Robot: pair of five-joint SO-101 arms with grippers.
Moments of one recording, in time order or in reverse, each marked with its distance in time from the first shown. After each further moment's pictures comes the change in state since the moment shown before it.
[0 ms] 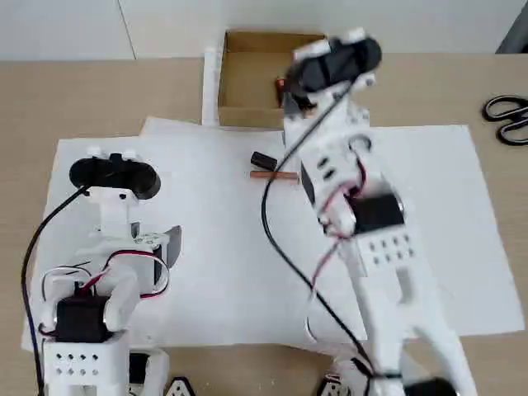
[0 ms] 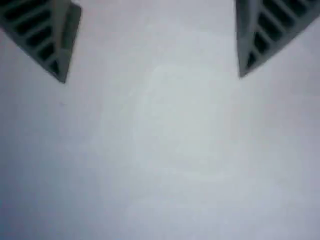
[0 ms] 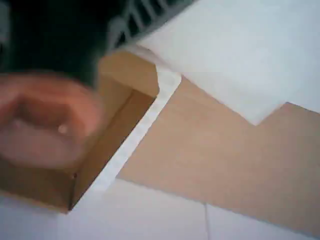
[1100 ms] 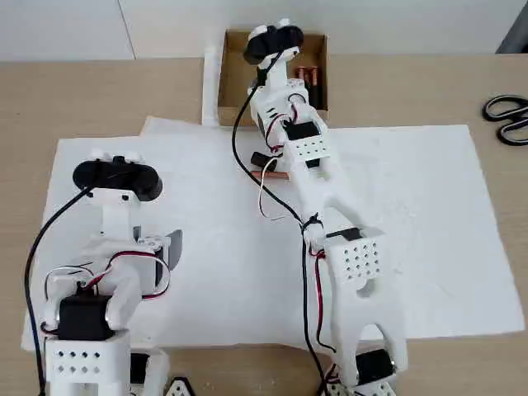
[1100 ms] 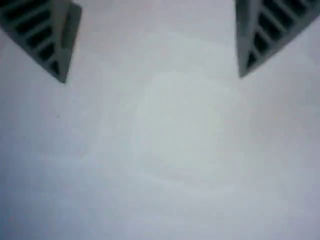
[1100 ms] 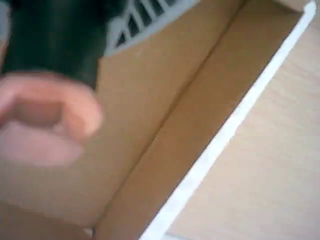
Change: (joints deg) left arm 0.0 0.0 1.5 0.0 0.0; right arm 0.1 78.3 -59.1 -12.4 0.0
